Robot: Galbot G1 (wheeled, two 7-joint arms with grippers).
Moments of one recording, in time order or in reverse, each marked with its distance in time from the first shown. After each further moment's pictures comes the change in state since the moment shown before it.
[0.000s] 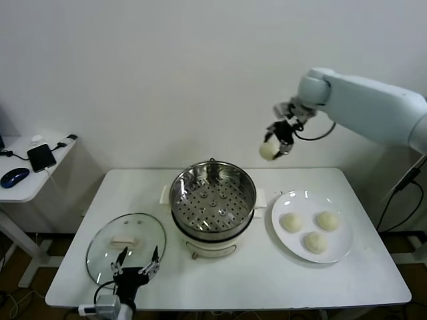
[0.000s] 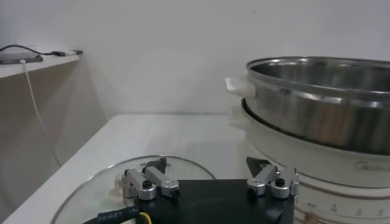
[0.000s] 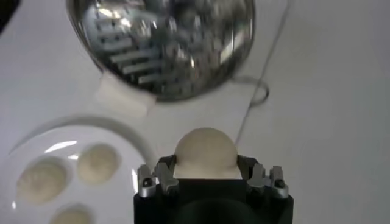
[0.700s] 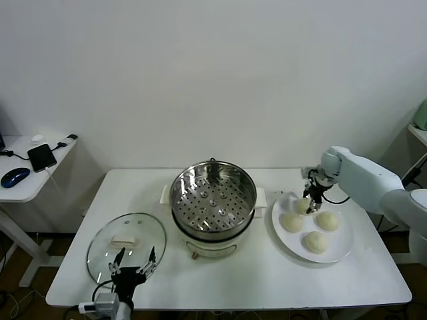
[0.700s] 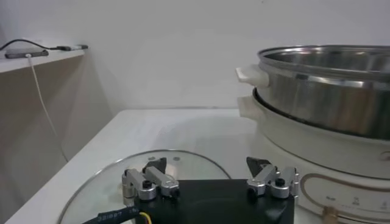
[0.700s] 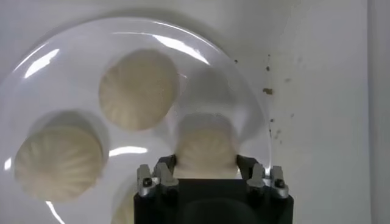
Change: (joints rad) left arm -0.033 0.006 -0.018 0.055 -0.002 -0.009 0.002; right arm -0.616 -0.100 0.280 -0.599 -0.205 -0.199 0.035
